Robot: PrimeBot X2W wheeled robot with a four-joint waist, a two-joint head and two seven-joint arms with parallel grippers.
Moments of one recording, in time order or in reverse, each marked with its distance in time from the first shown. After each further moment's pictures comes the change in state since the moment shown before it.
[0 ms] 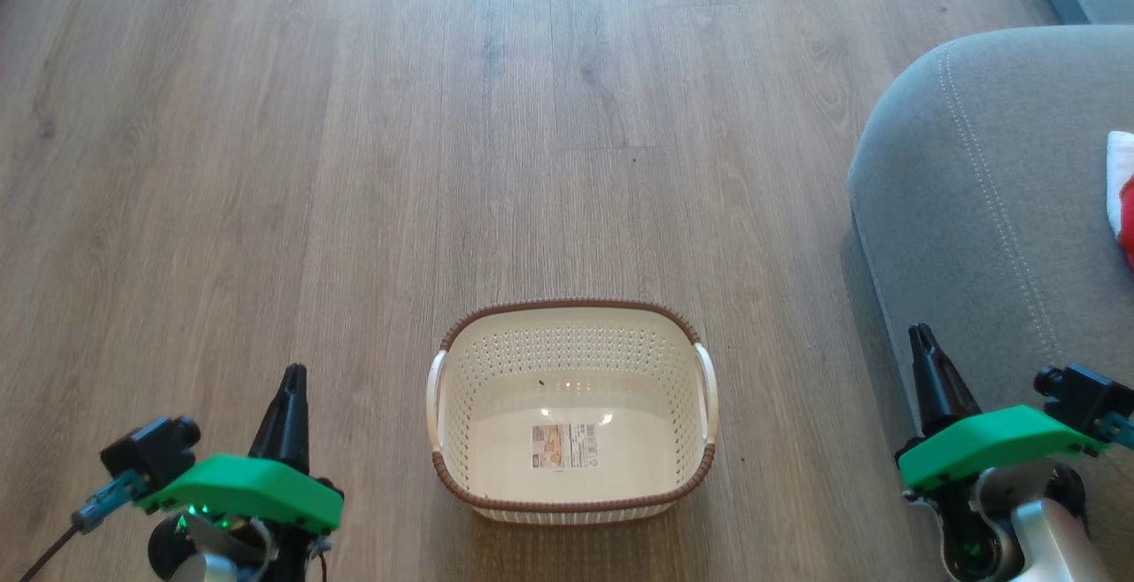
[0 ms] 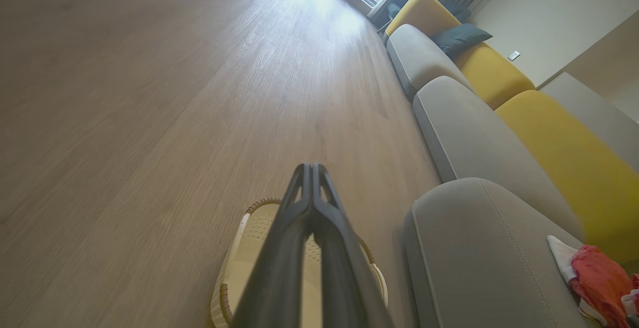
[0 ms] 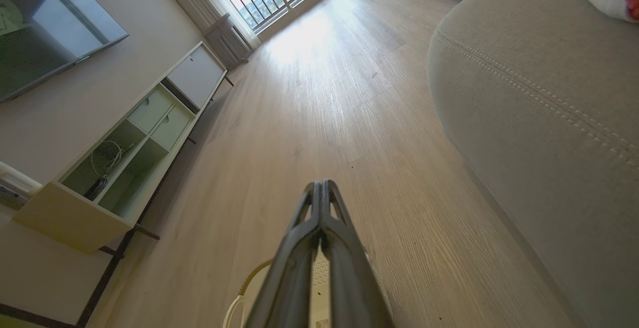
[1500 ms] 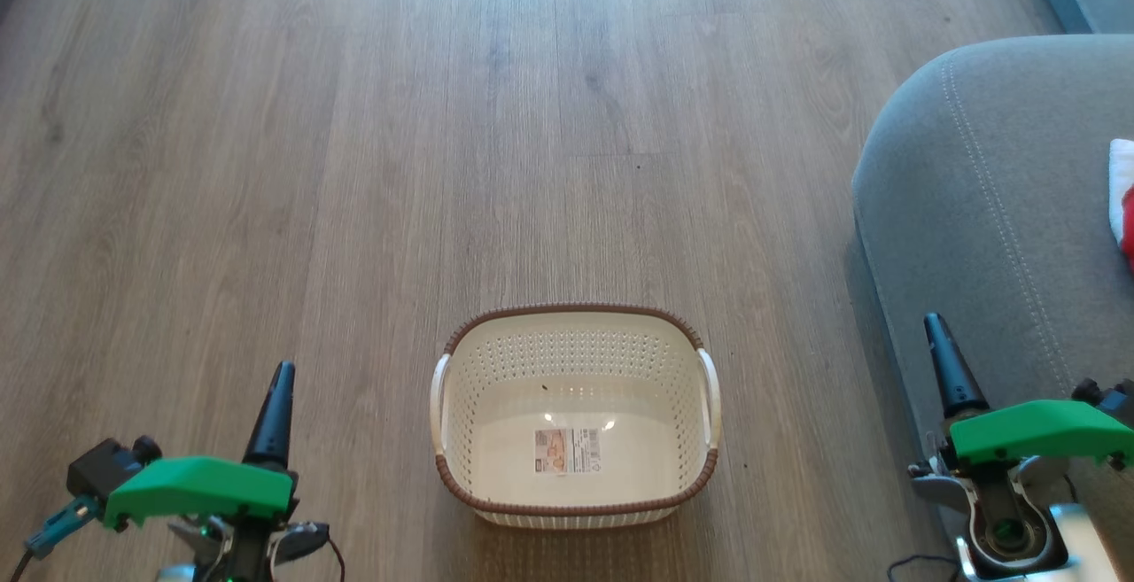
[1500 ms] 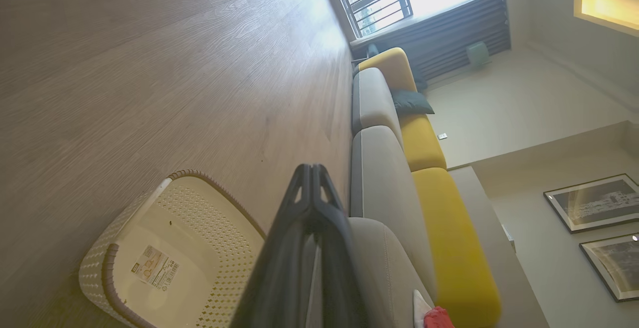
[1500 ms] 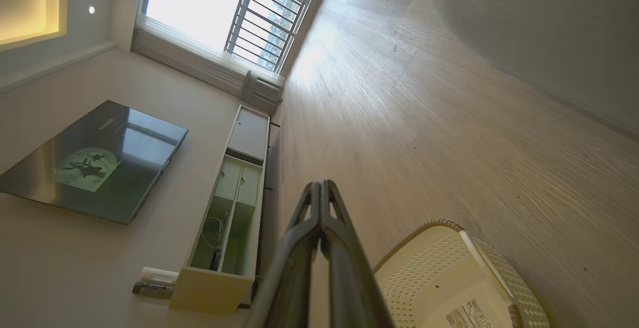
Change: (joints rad) left arm -0.001 0.000 0.037 -0.015 -0.500 -0.013 0.123; right arm 0.002 0.034 -0.067 -0.054 0.483 0.000 0.124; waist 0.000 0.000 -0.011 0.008
